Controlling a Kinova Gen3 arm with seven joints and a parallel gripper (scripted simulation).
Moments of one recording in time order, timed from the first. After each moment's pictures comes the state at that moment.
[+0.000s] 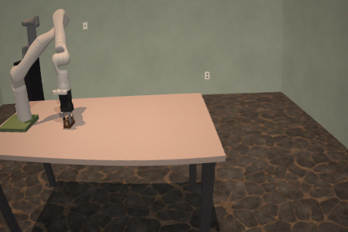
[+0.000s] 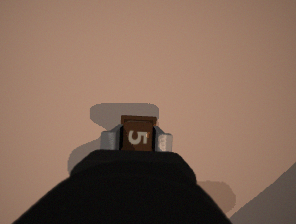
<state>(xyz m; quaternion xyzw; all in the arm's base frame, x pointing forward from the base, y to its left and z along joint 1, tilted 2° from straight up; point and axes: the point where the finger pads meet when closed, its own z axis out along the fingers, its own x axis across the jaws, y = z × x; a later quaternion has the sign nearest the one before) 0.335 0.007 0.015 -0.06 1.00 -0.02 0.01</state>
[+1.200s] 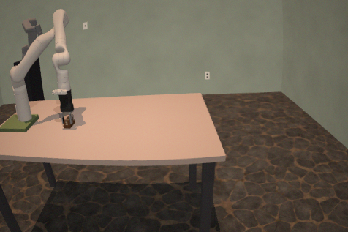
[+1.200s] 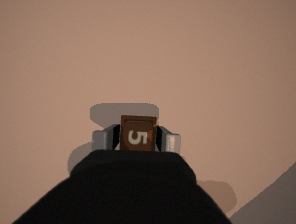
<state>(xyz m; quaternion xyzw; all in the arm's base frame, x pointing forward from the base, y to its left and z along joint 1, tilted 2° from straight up) 0.335 0.007 0.015 -0.06 1.00 -0.02 0.01</state>
